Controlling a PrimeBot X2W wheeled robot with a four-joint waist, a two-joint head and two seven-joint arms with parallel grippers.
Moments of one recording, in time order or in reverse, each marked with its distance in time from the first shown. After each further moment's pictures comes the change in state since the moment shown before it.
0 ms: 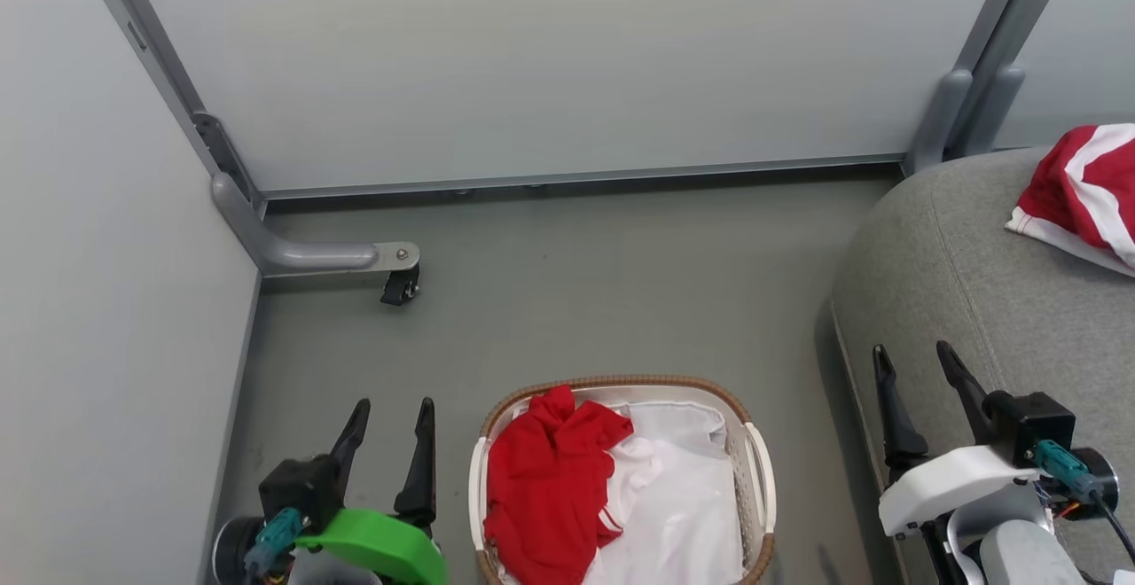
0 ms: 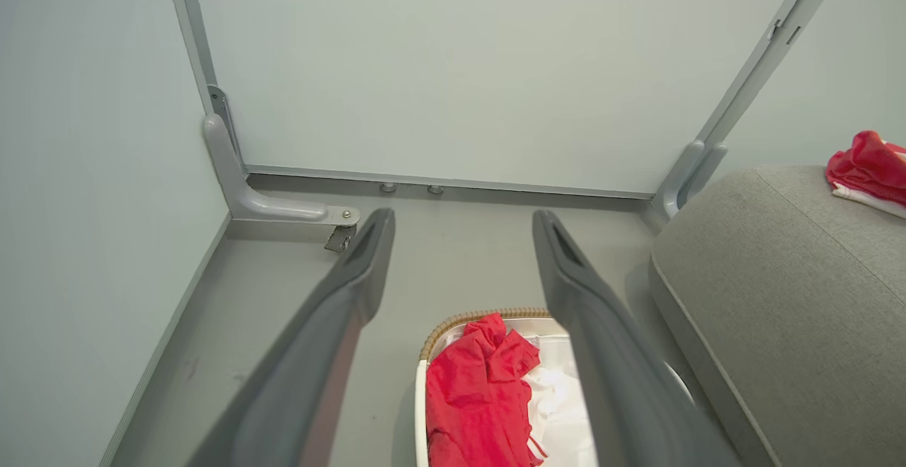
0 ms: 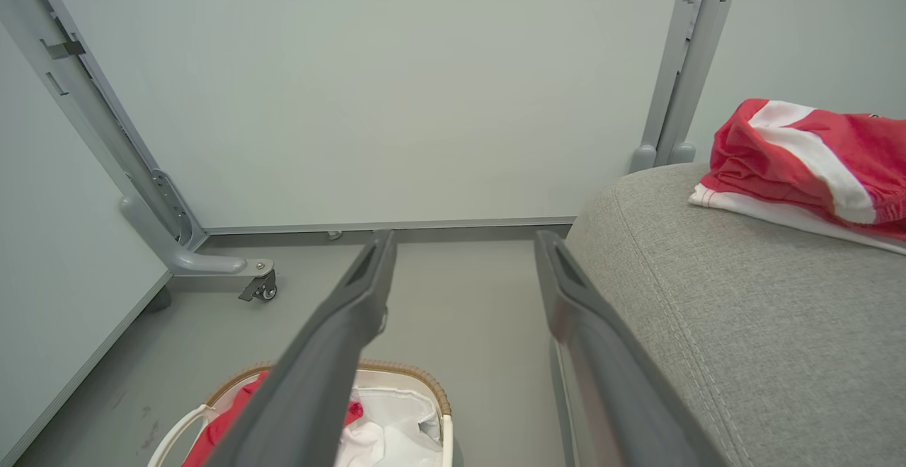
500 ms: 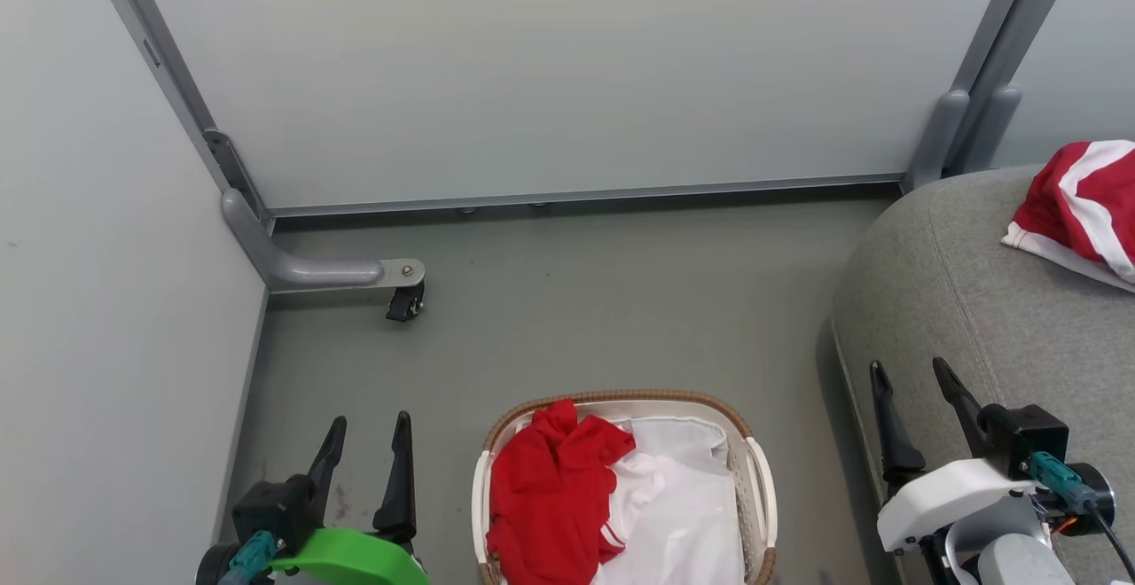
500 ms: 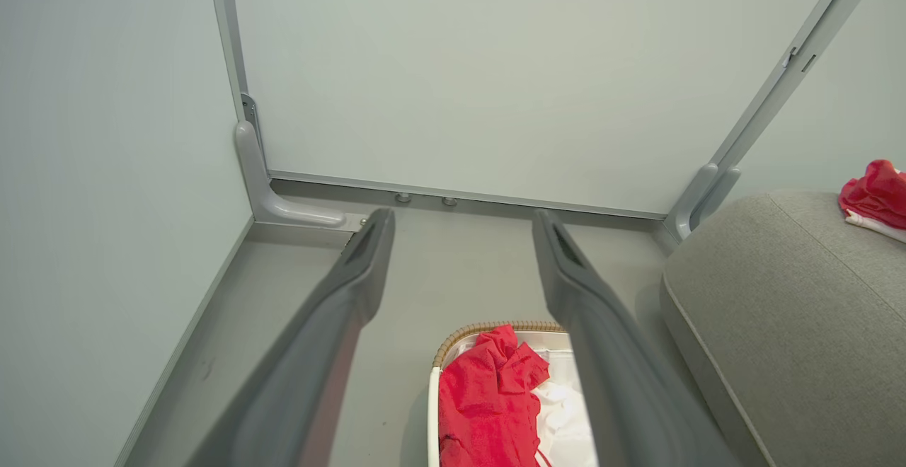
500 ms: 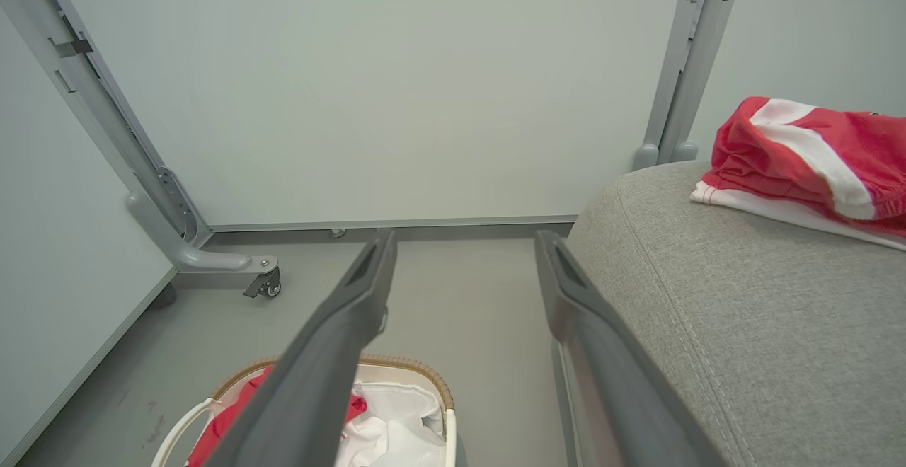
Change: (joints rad) left arm 0.037 0.000 0.044 -0.029 -0.012 0.000 0.000; right arm 0.010 0.000 0.005 0.021 0.001 0.000 0.000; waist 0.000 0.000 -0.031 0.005
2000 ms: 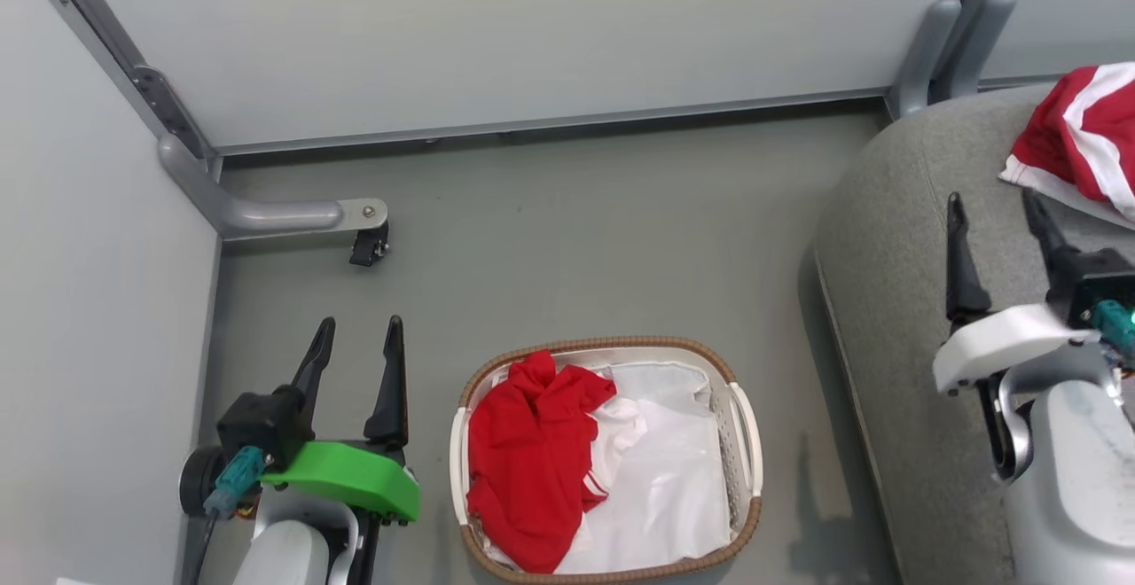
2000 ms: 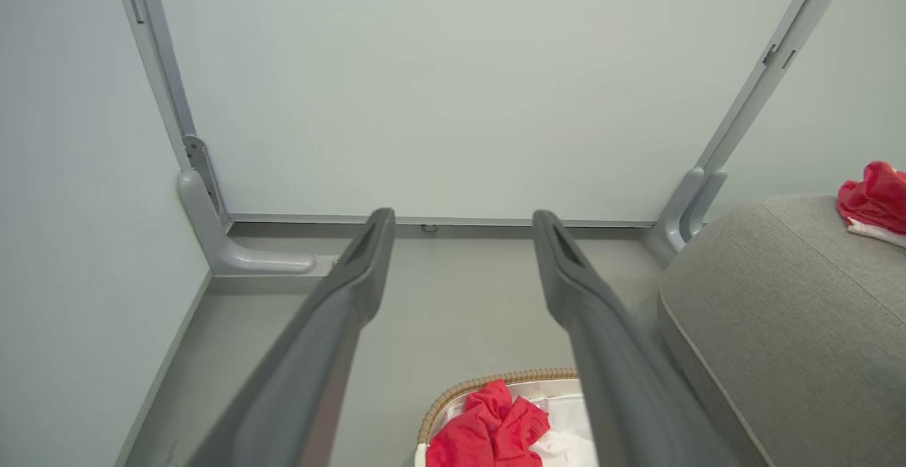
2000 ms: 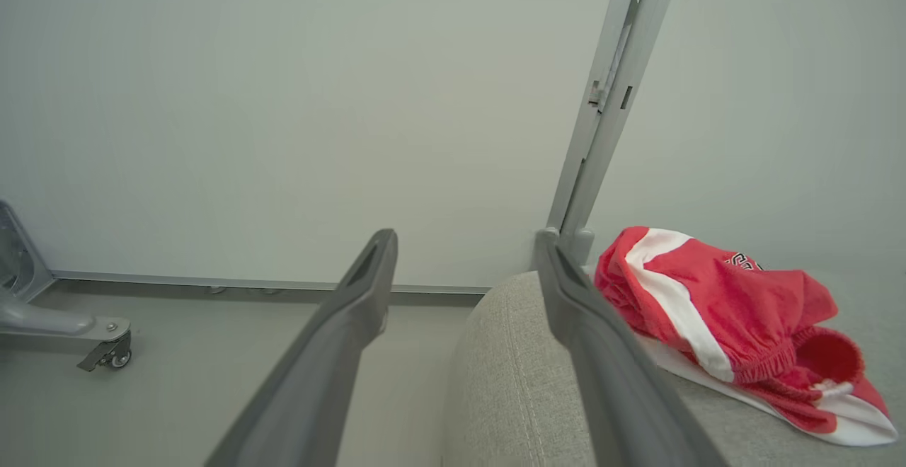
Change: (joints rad) left arm -0.161 0.003 0.000 -0.001 0.030 -0.006 0.000; right arm -0.289 -0.046 -0.144 0.050 -0.179 0.000 0.000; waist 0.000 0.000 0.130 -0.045
